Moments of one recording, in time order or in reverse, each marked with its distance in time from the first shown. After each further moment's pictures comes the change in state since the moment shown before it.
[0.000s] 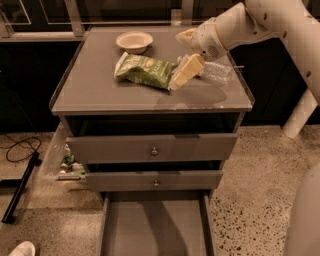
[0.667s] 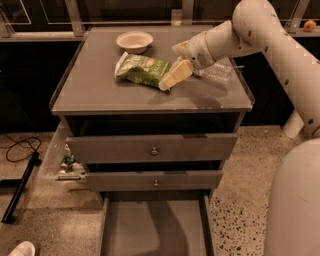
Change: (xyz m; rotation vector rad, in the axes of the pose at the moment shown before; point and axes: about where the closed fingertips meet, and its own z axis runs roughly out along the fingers) arm 0.020 -0.022 0.043 -0.002 -0.072 0.180
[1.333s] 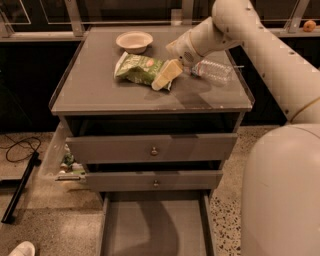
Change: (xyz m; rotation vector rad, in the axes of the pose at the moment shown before) arm 0.002 -0.021 0.030 0.043 0.127 -0.042
